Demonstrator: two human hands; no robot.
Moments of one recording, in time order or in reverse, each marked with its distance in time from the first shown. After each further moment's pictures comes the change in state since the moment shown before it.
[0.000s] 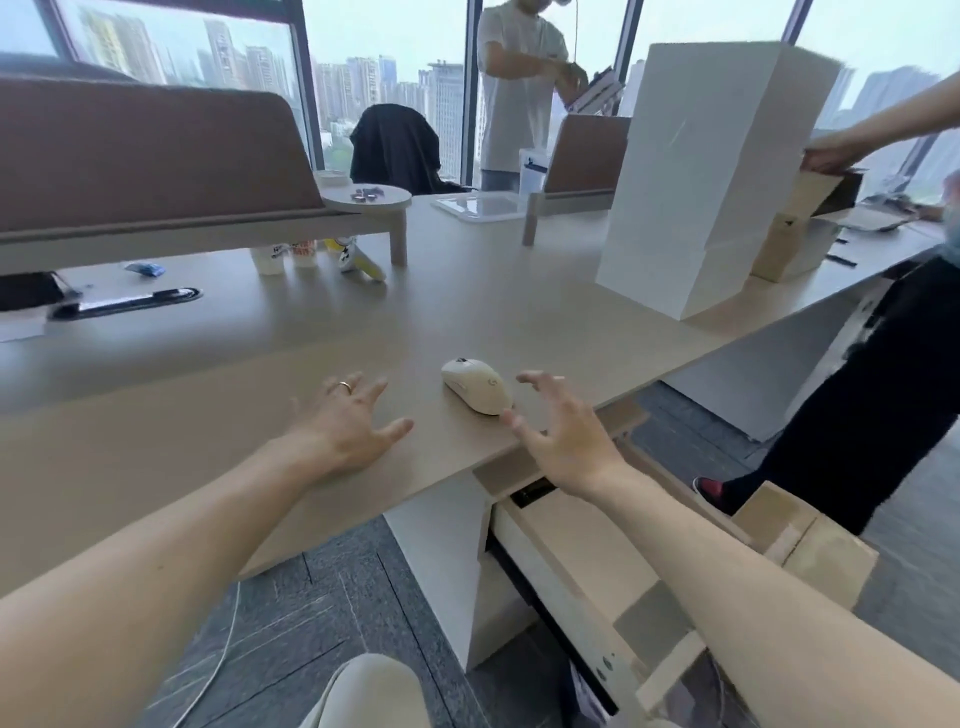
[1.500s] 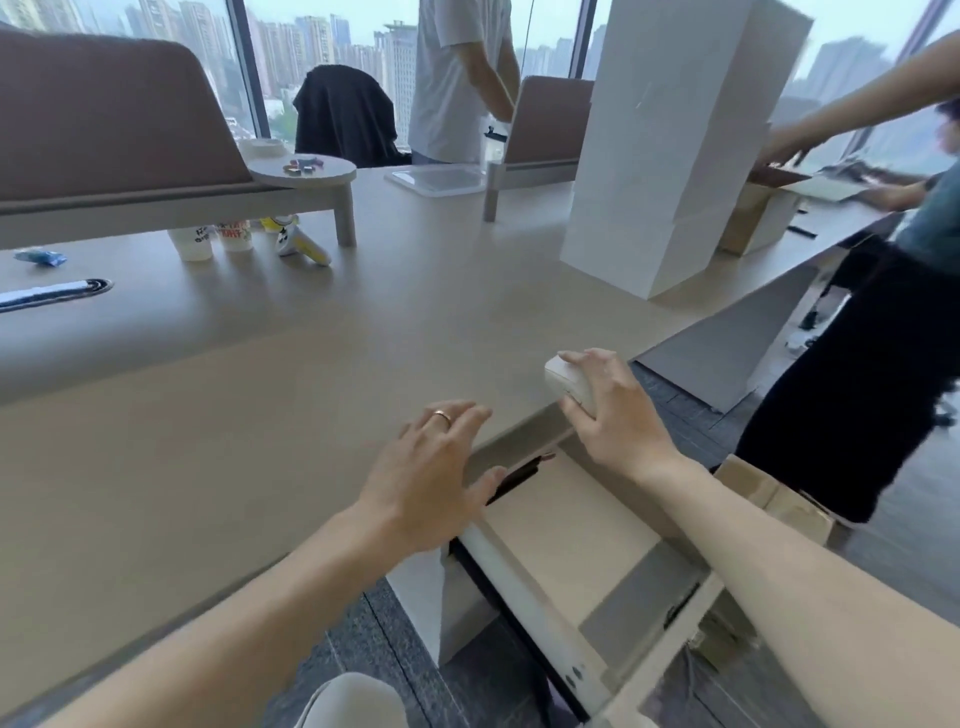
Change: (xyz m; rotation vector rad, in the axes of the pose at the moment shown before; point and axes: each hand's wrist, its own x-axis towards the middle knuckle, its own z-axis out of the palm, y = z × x) left_hand -0.028 0.119 0.052 -0.179 0.232 0.525; right_hand 0.015 0.075 -0.053 -0.241 0.151 0.037
